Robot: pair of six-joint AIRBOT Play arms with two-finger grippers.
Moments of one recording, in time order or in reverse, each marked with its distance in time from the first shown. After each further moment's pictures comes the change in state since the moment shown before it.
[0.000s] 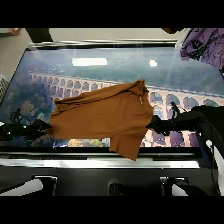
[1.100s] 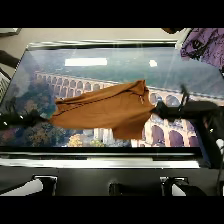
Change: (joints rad) left arm -0.080 0.012 0.209 0.027 -0.002 -0.079; right arm 0.000 0.093 0.204 0.042 0.011 -0.005
